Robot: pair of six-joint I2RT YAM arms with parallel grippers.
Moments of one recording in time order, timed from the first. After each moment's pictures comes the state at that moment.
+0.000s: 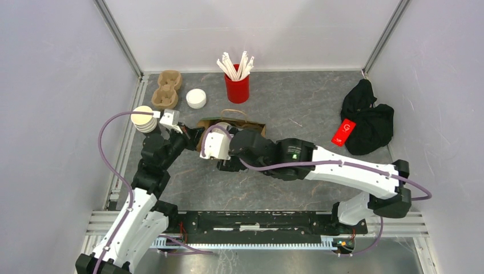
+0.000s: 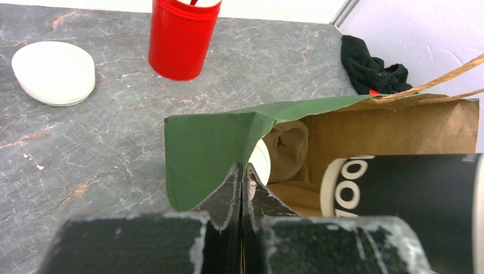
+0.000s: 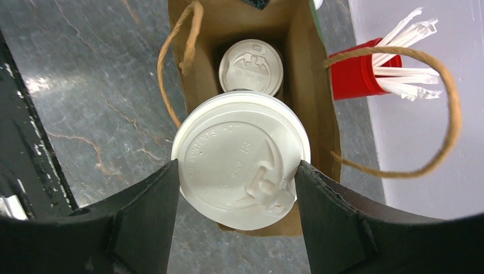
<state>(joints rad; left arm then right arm) -0.27 0.66 0.53 0.05 0.23 -0.34 1.31 1.45 1.60 -0.77 0.40 -0.37</state>
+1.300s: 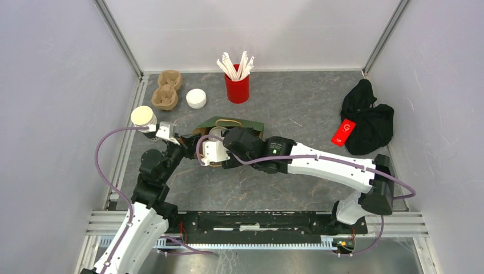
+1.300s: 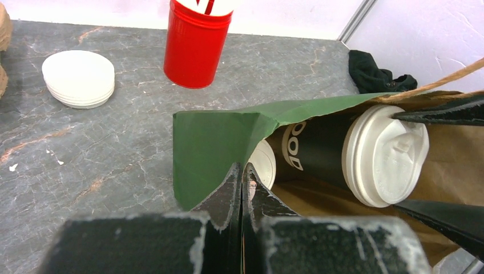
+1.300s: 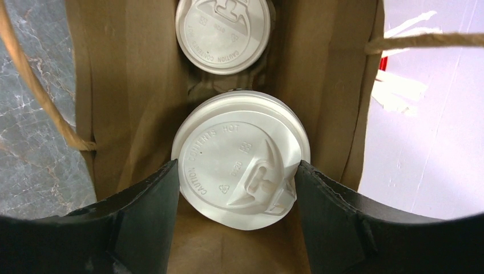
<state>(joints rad) -0.28 0.47 0.37 0.10 0.16 -0.32 1.22 1.55 1.43 -0.63 0.43 -0.71</state>
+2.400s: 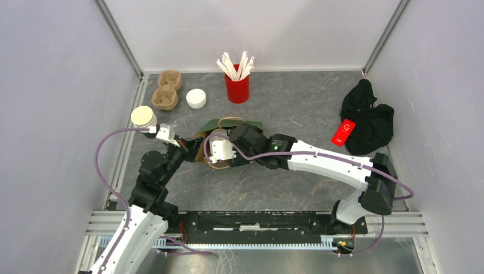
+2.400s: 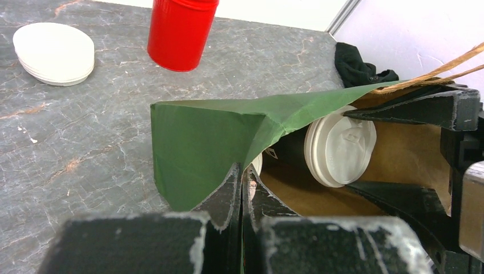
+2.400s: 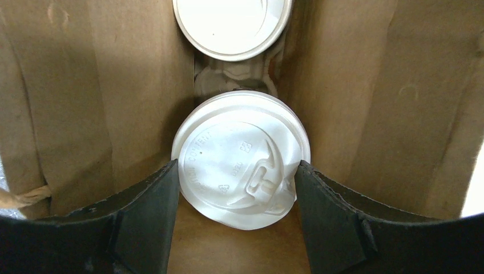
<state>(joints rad) -0.34 0.42 0.40 -0.02 0.13 -0.39 1.14 1.55 1.35 -0.61 0.34 -0.77</state>
